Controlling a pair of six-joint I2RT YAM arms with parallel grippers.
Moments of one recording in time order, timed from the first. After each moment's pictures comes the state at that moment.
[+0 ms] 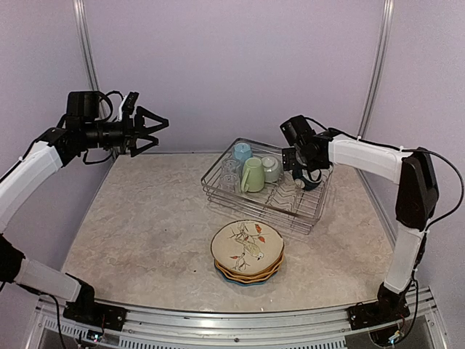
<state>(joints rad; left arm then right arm) -0.28 1.30 1.34 -0.40 0.75 -0.60 0.60 1.86 1.58 -0.58 0.66 0.43</state>
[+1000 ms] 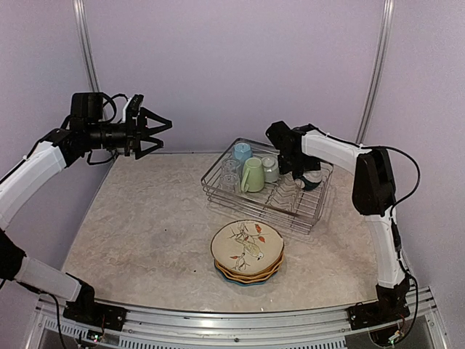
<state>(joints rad) -0.29 1.32 1.32 -0.36 0.81 -0.64 0.53 2.30 2.10 -0.95 0.74 0.55</state>
